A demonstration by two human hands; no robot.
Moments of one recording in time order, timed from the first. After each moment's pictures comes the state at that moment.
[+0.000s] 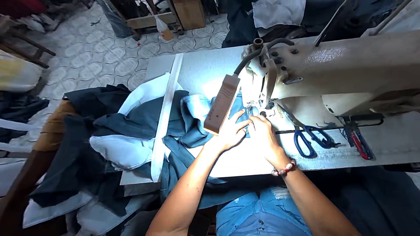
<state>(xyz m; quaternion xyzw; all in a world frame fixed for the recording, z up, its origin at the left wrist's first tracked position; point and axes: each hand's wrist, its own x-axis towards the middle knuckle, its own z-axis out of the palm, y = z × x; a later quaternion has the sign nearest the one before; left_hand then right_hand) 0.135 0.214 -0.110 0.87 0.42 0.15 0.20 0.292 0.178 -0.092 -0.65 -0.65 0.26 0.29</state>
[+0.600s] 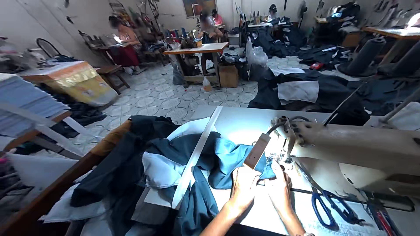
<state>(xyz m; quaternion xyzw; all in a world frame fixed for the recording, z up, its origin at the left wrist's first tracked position) 0.151 0.161 -0.123 0.73 0.52 0.44 0.05 0.286 0.170 -0.123 -0.60 -0.62 0.18 0.48</state>
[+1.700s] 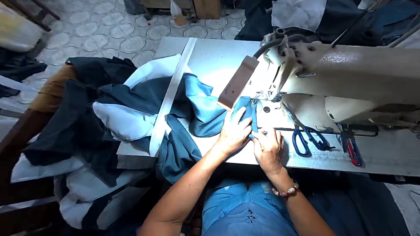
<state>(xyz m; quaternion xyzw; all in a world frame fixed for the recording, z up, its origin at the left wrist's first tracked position) 0.152 0.163 -0.137 0.86 0.39 0.31 -0.06 0.308 0.115 -0.135 -0.57 -0.72 0.01 0.39</state>
